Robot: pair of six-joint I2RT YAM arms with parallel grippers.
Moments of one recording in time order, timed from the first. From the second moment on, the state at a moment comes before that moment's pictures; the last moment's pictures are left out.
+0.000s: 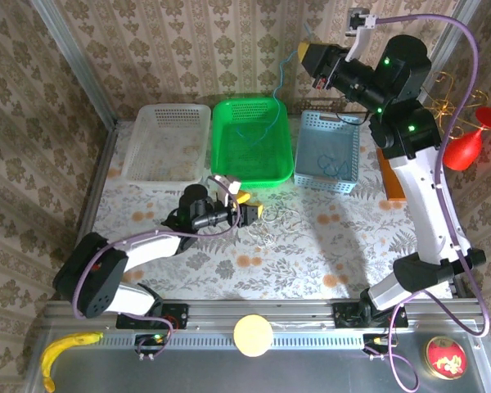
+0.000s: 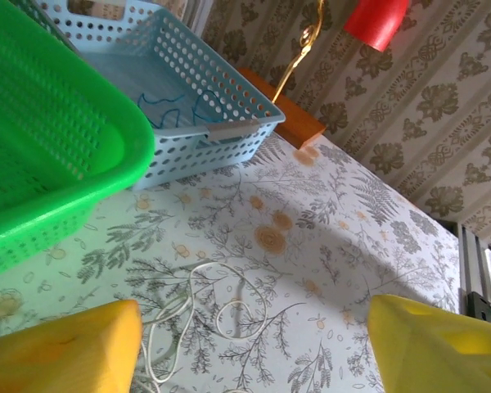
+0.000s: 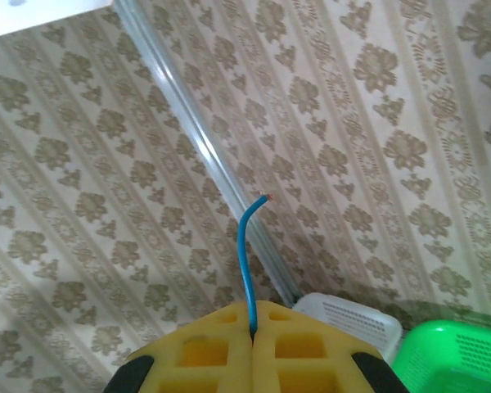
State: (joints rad) left arm -0.67 1.37 0.55 0.59 0.51 -0.34; right arm 0.29 1.54 2.09 -0.42 -0.42 0.49
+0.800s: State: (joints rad) left arm -0.62 1.22 0.70 0.25 0.40 -0.30; right arm 0.11 1.65 1.67 -0.31 -0.33 0.39
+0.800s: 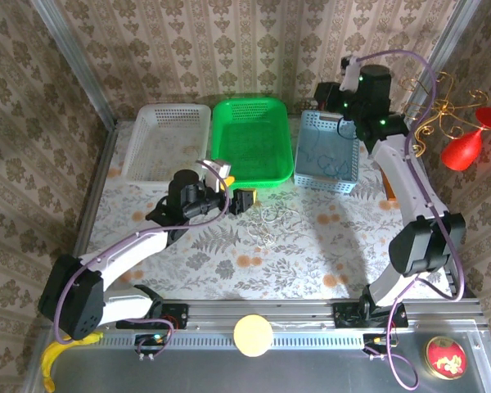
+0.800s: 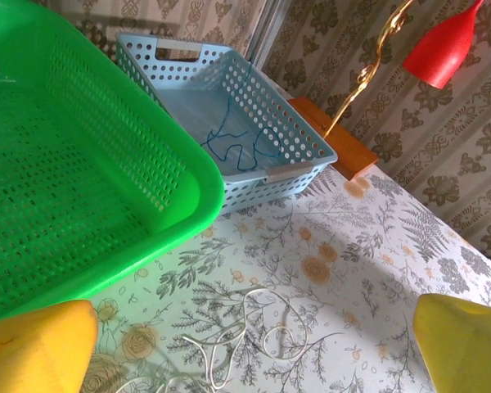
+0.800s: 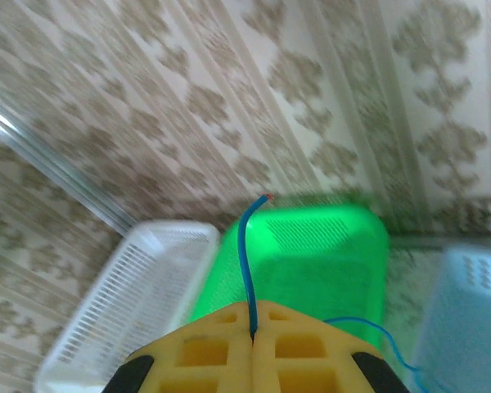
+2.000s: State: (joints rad) left arm -0.57 1.14 0.65 0.16 0.29 -0.36; right arm 0.33 1.42 1.37 -0.34 -0.21 0.35
